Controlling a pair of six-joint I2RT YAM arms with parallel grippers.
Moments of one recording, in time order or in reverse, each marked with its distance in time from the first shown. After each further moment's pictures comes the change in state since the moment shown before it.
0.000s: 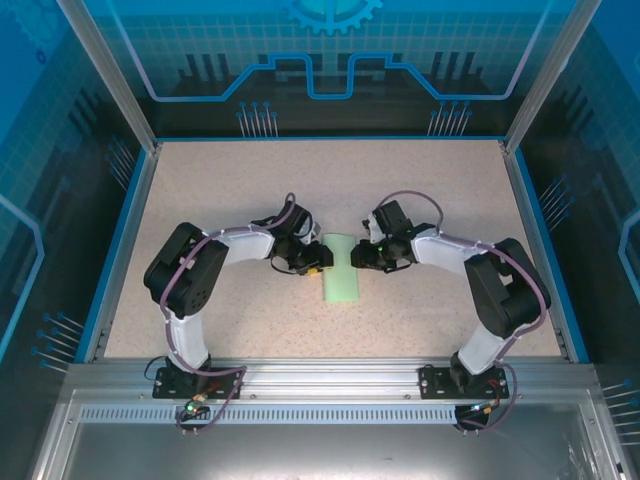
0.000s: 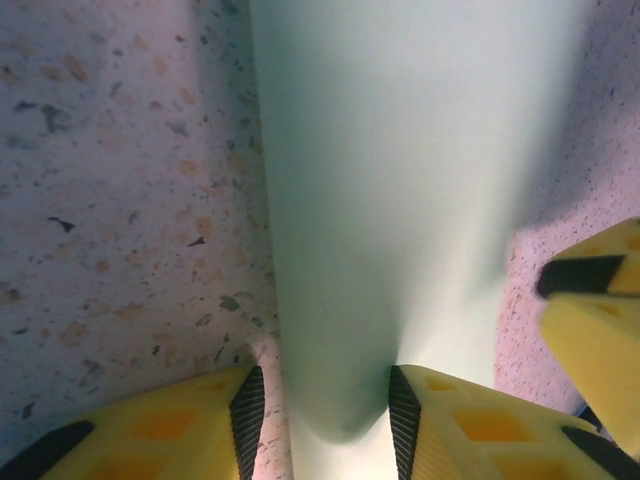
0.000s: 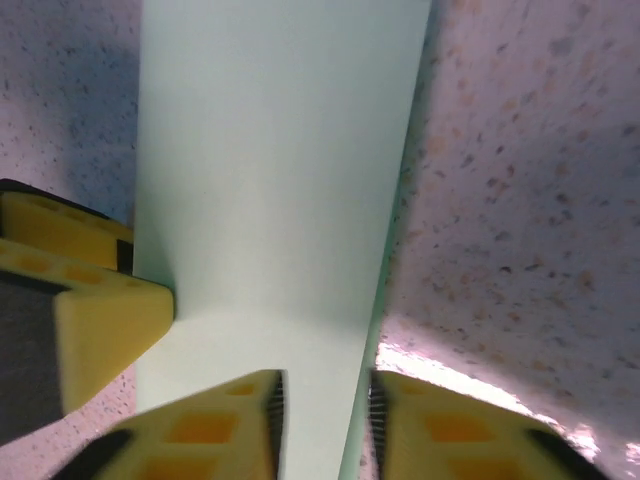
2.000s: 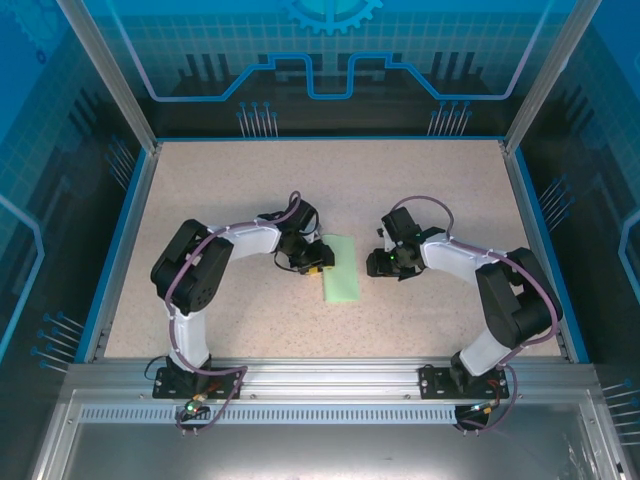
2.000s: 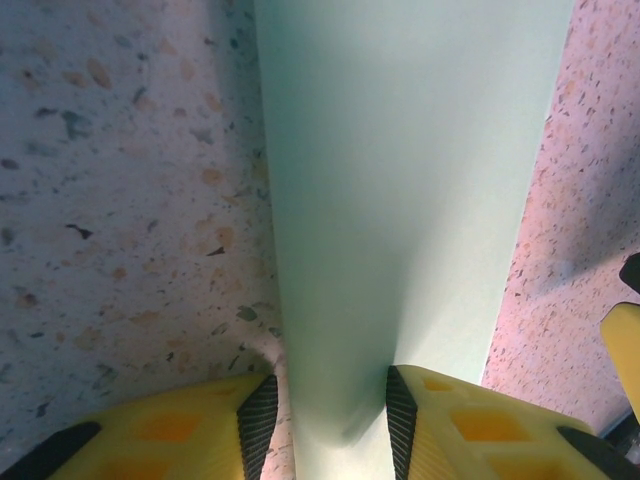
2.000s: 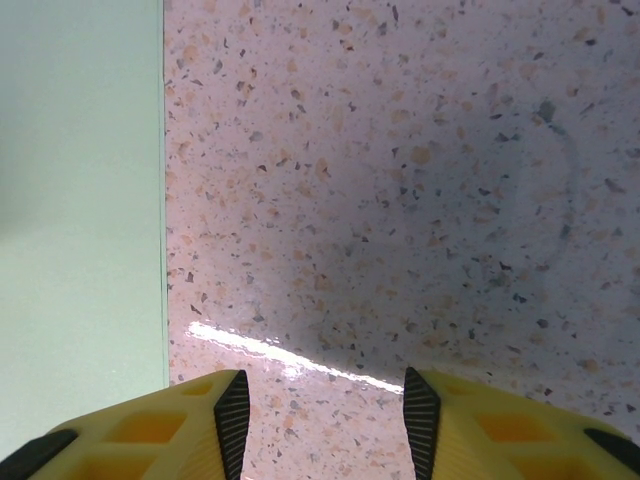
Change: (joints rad) left arm -0.019 0.052 0.102 -0.147 -0.065 0.000; right arm -0.029 -0.059 -0.061 -0.132 0.179 -0.079
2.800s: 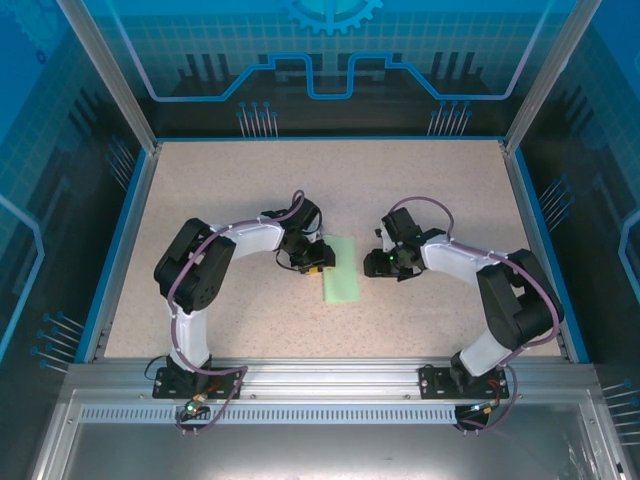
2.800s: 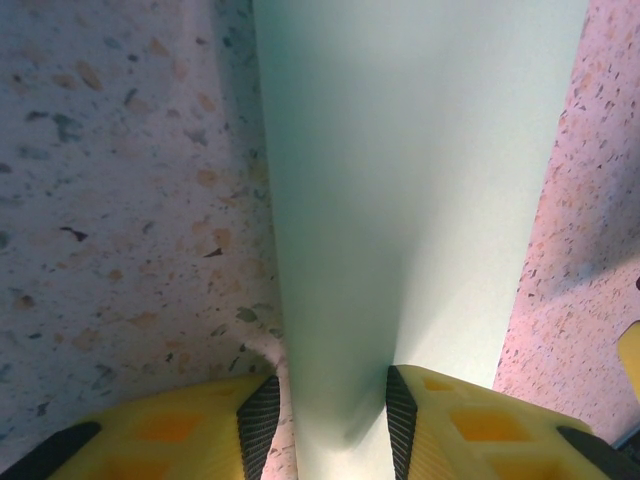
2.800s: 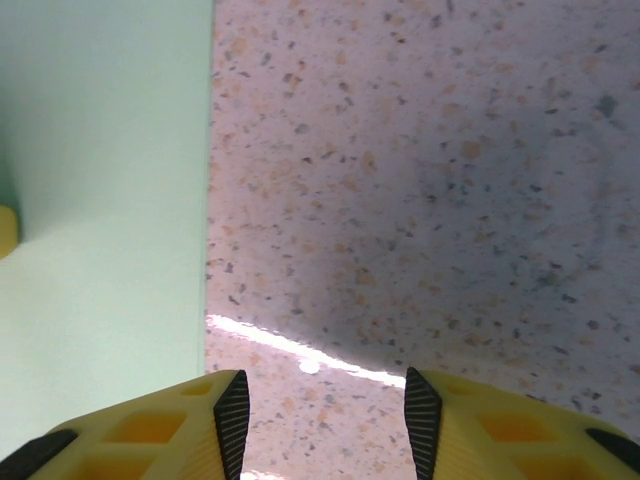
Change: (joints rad) left arm -0.010 0.016 0.035 -0.050 -0.024 0.021; right arm 0.005 -0.011 -0.013 0.030 -0.058 0.001
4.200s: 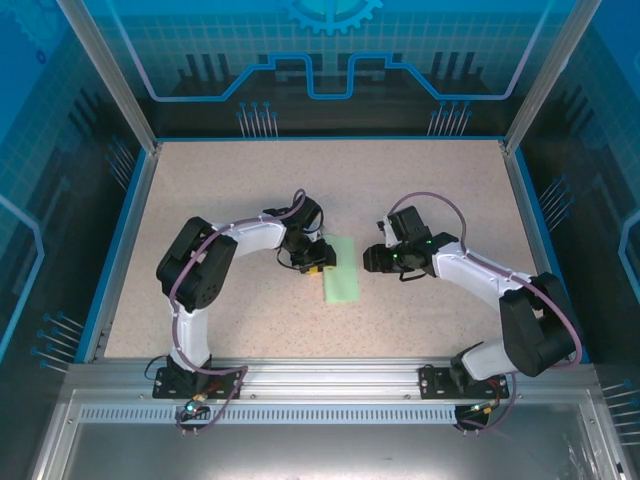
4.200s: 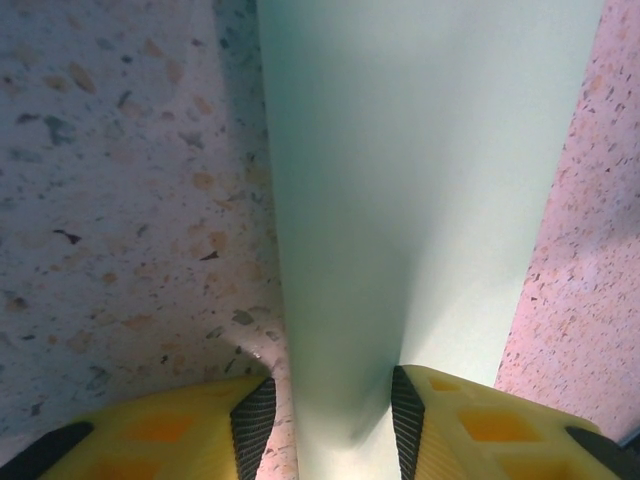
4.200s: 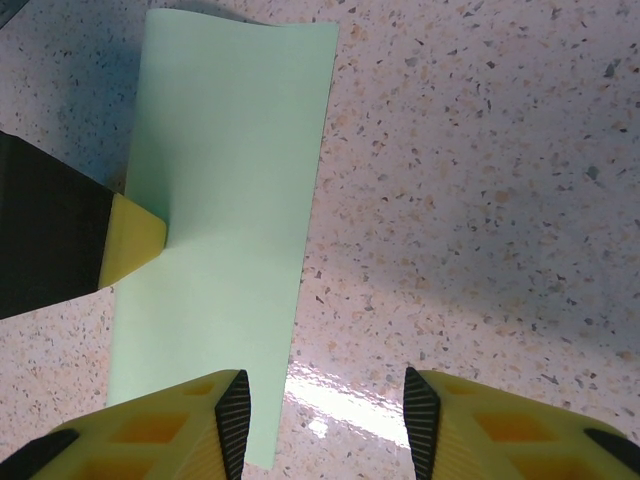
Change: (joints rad) left arm -0.005 0.023 0.039 -0.046 -0.007 -0.003; right arm 0.014 -0.161 -0.033 0.024 0.006 0.012
